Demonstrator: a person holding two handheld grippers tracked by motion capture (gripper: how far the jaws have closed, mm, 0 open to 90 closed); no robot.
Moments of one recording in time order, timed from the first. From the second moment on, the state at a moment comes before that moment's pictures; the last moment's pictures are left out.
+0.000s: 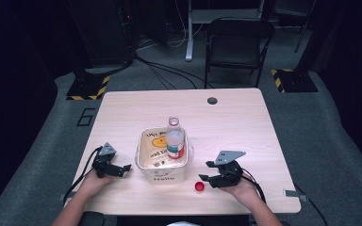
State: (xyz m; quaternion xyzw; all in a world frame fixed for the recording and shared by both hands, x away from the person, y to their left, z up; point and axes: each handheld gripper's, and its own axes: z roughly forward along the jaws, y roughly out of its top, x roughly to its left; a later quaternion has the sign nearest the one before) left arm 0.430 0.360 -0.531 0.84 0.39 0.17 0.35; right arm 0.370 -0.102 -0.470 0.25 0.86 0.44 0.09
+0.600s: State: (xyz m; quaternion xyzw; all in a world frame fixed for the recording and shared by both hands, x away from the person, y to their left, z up) left arm 0.430 0.360 -0.531 0.84 0.39 0.16 0.35; right arm 0.368 -0.089 -0.491 0.20 0.89 0.40 0.06
